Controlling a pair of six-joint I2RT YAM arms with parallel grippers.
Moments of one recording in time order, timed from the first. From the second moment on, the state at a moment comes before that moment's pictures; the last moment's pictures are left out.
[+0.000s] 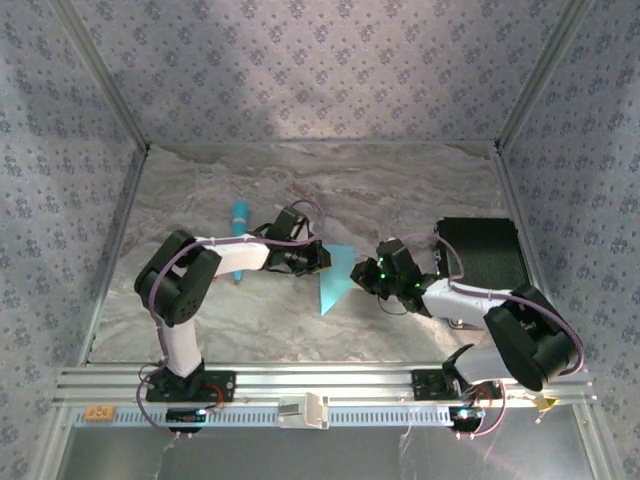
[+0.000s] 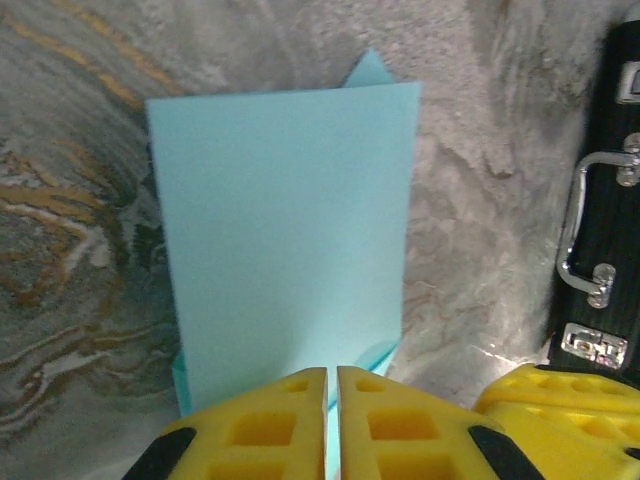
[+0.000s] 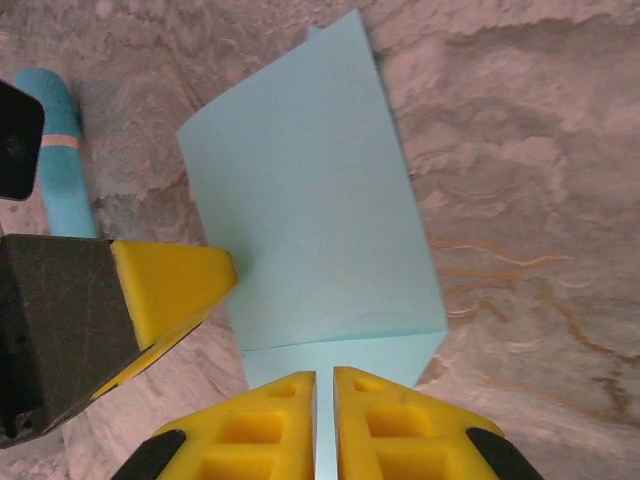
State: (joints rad) left arm -0.66 1.85 0.99 -0.04 0.51 -0.87; right arm 0.62 1.36 0.47 0.16 -0.19 1.08
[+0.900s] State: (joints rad) left arm -0.60 1.91 0.89 0.16 0.64 -0.91; right arm 0.53 1.43 0.45 0.18 -0.34 1.04
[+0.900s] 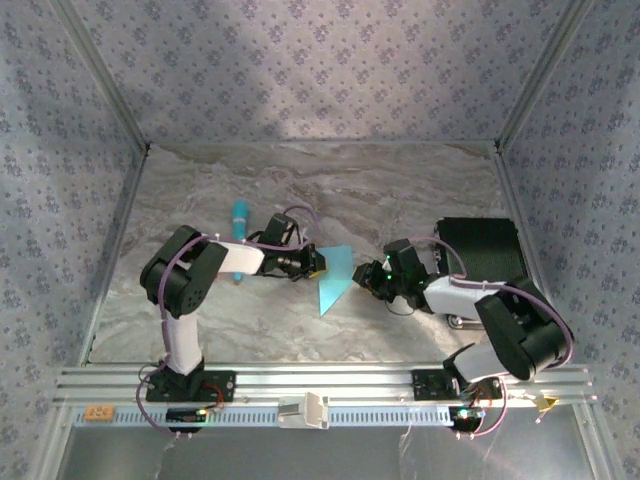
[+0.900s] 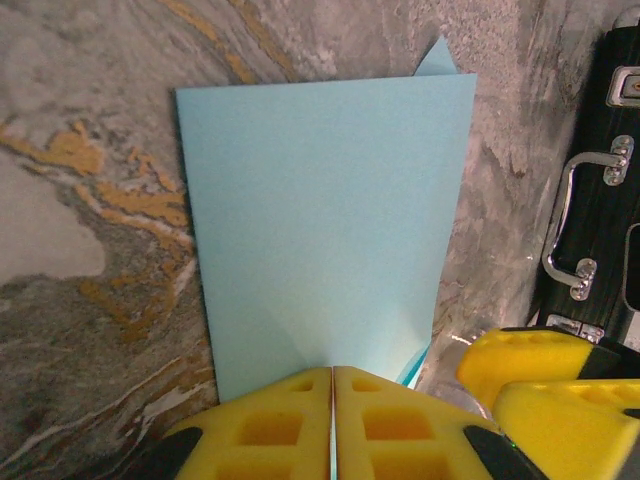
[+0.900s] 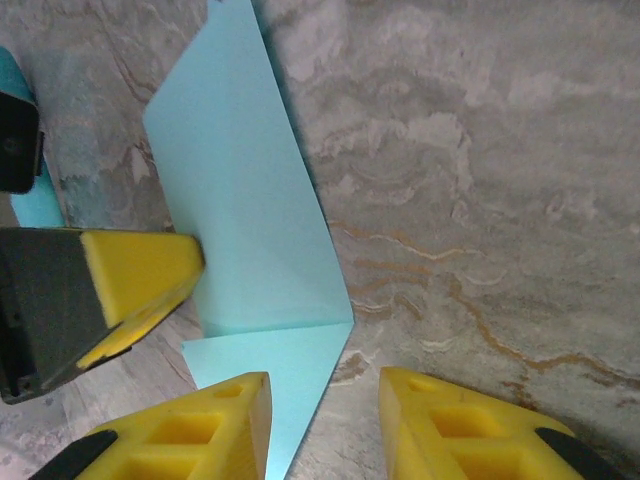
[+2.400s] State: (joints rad) left arm -0.63 1.86 0.97 -0.07 0.53 -0.79; right arm 0.46 1.61 0.73 -0.04 -0.42 0.81
